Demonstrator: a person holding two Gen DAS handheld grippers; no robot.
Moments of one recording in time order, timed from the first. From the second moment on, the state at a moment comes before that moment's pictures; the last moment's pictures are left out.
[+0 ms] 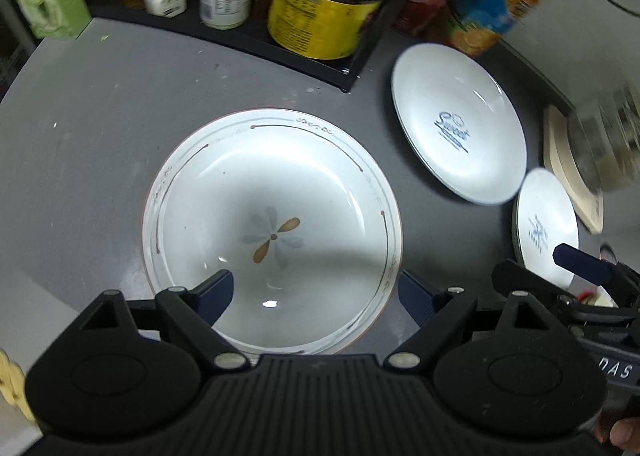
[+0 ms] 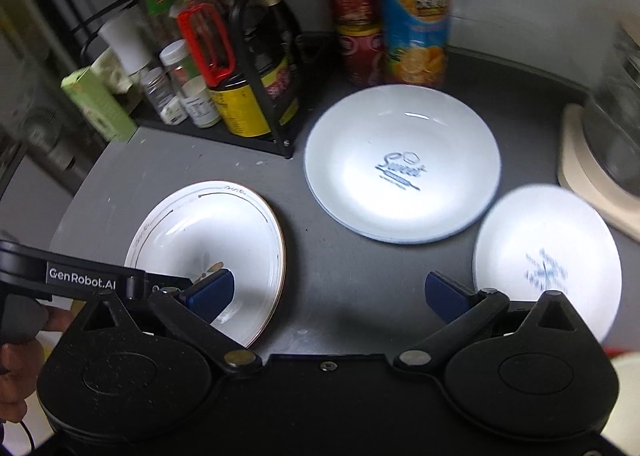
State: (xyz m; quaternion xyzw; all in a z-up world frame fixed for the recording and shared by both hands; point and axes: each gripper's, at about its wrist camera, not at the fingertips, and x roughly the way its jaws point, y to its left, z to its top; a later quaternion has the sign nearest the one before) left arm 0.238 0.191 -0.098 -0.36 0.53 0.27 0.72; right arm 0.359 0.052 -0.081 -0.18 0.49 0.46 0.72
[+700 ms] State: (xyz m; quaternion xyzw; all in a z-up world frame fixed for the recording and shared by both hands) left arm 0.289 0.154 -0.105 -0.43 0.44 0.34 0.71; right arm 0.440 0.039 -0.089 -0.24 0.46 0.49 0.70
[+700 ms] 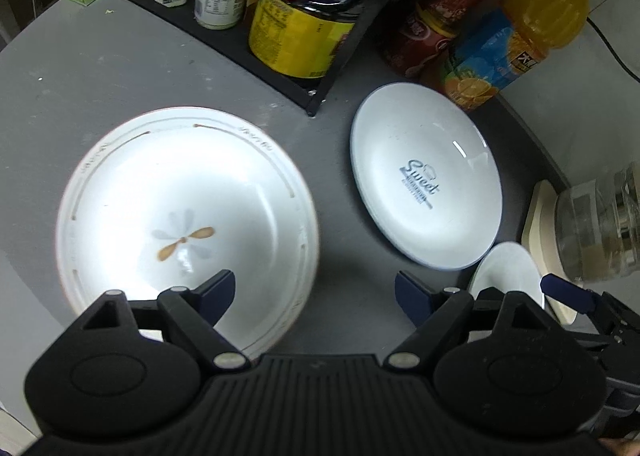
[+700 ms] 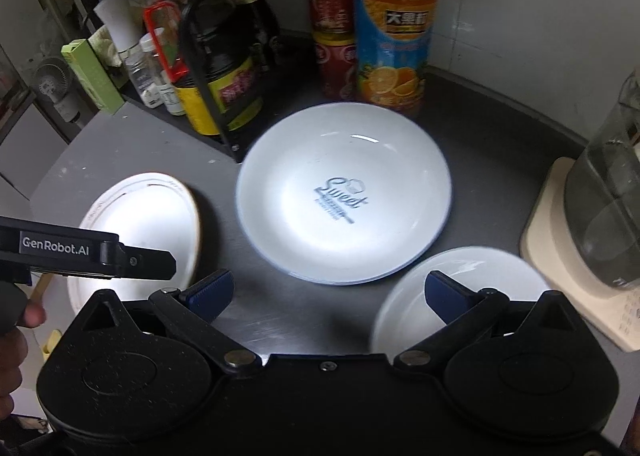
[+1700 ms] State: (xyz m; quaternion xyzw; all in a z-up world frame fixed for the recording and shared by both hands) left arm 0.369 0.199 -0.150 -0.43 0.41 0.36 0.72; right arm 0.520 0.063 -0.152 -0.20 0.47 0.38 0.77
